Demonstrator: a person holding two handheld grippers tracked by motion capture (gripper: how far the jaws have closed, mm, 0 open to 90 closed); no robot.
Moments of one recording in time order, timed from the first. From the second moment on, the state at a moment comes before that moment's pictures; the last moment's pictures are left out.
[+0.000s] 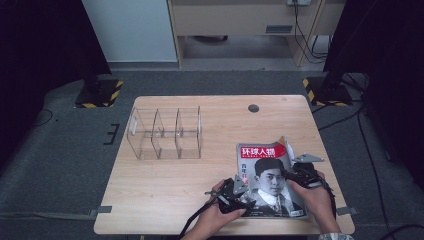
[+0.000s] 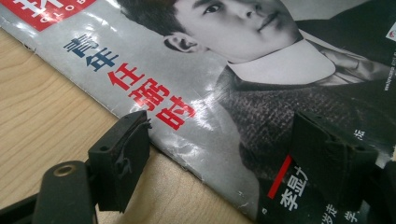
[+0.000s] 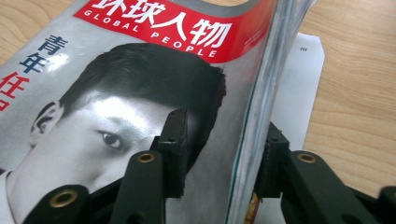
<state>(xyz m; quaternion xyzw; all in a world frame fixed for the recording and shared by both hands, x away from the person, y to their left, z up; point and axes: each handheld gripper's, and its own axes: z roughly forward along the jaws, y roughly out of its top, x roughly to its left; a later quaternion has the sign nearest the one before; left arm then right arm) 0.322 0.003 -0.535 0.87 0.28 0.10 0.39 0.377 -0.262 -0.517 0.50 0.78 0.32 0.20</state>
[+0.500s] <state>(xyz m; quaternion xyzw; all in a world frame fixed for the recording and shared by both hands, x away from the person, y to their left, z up) 0.334 0.017 -0.527 0.85 0.29 0.10 0.42 0.374 -0.267 -0.510 0.49 0.77 0.35 0.21</state>
